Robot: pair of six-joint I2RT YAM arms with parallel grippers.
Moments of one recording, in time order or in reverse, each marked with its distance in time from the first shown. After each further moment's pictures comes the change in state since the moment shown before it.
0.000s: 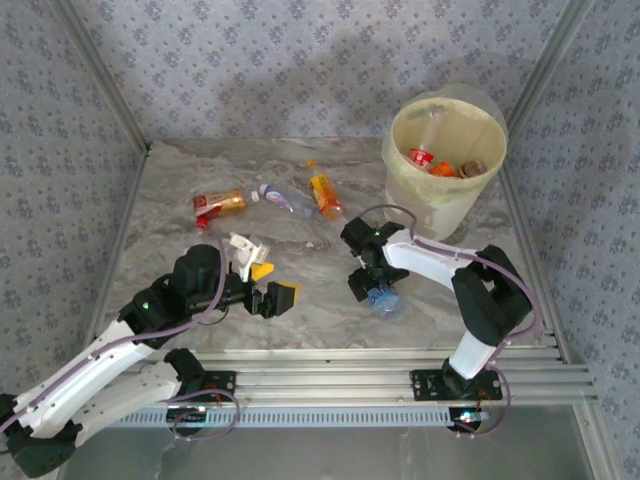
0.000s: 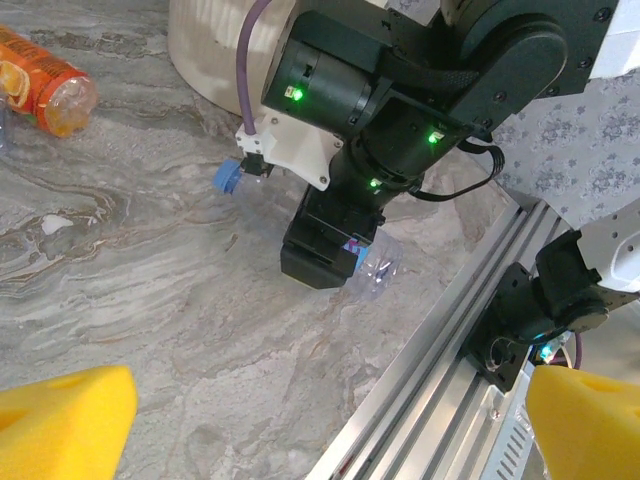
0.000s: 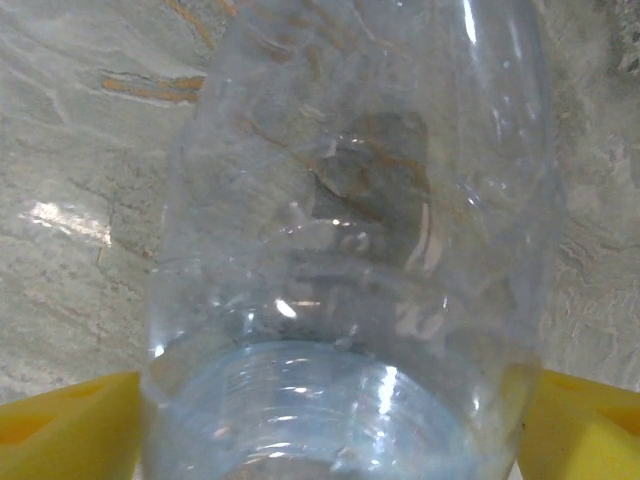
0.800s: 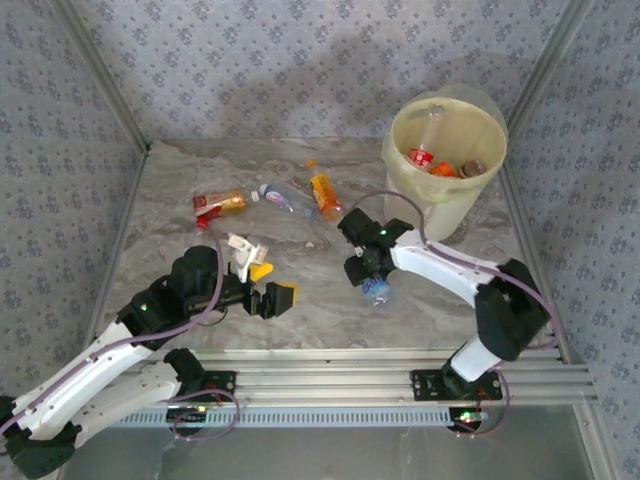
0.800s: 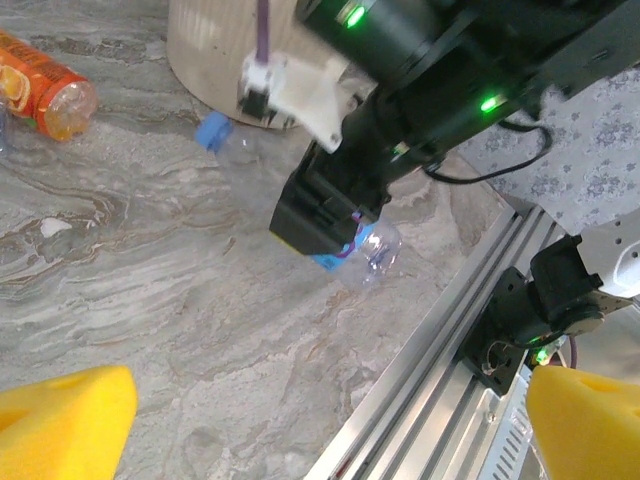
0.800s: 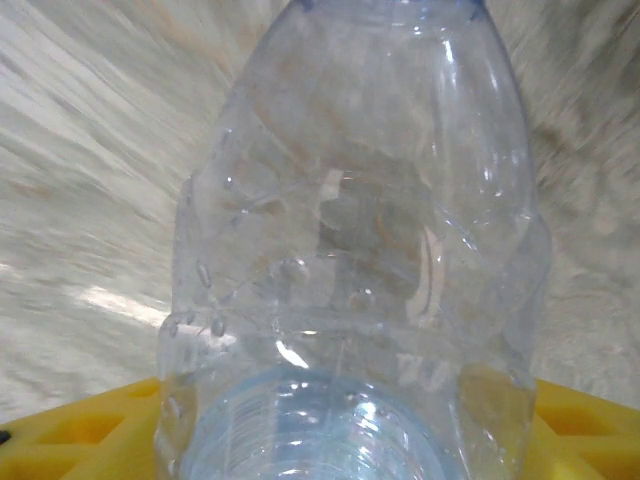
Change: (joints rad) left arm 0.000 -0.015 -0.005 0.010 0.000 -0.009; right arm 0.039 -0.141 0.067 0.038 0.020 0.045
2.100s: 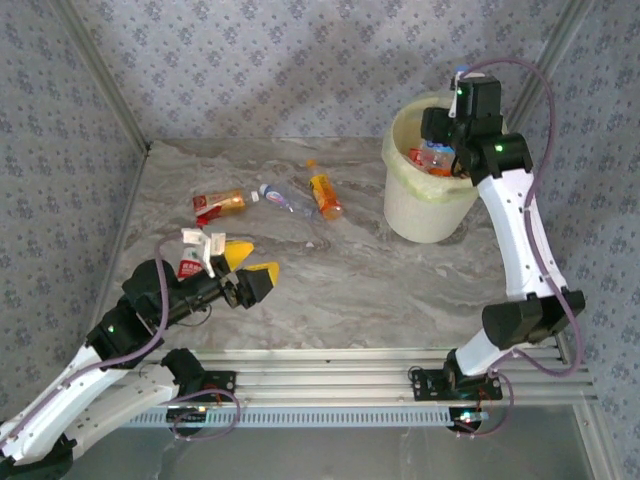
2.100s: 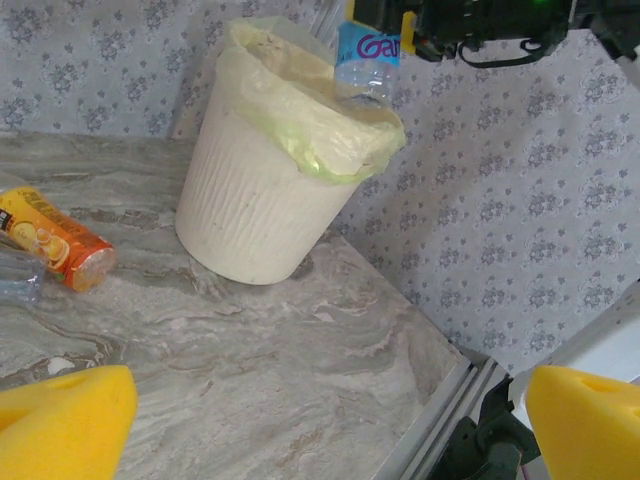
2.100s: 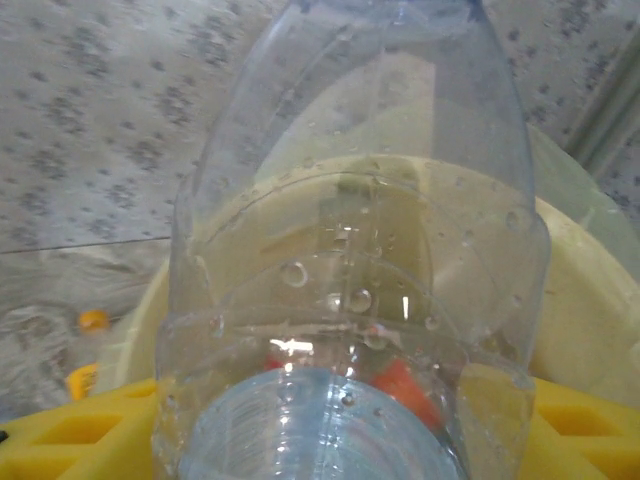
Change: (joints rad) left arm 0.000 -0.159 0.023 0.139 -0.127 -0.114; right arm -0.561 0.046 0.785 0.026 0.053 -0.099
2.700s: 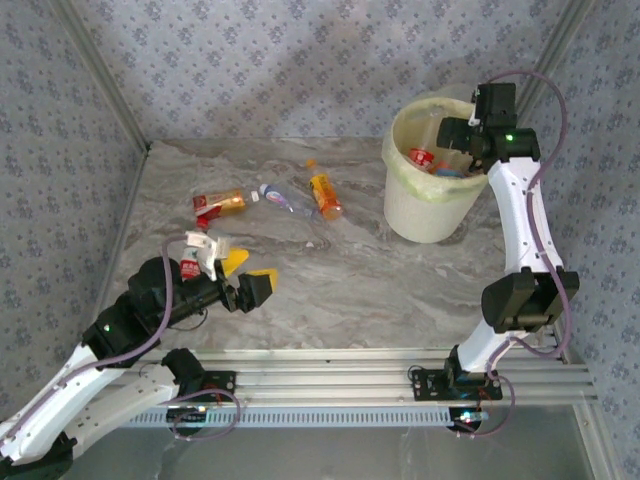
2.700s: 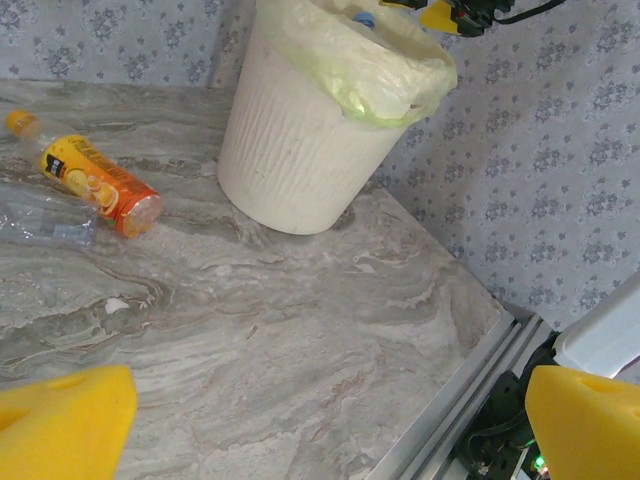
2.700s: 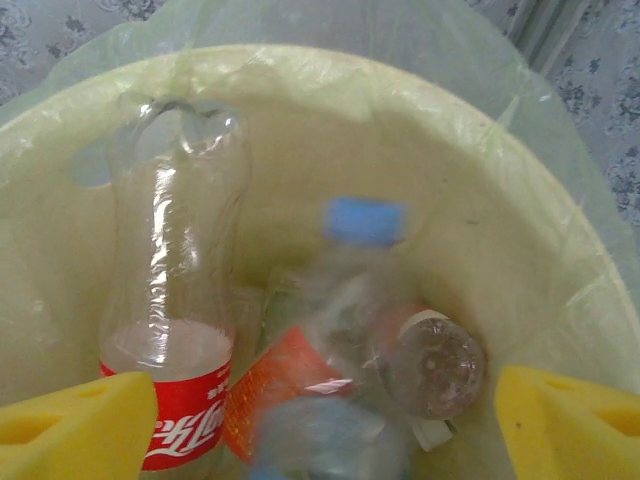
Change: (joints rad) left arm 0.000 0.015 0.043 -0.176 -0.031 0.048; right arm -0.153 0.080 -0.028 -0.060 -0.079 0.007
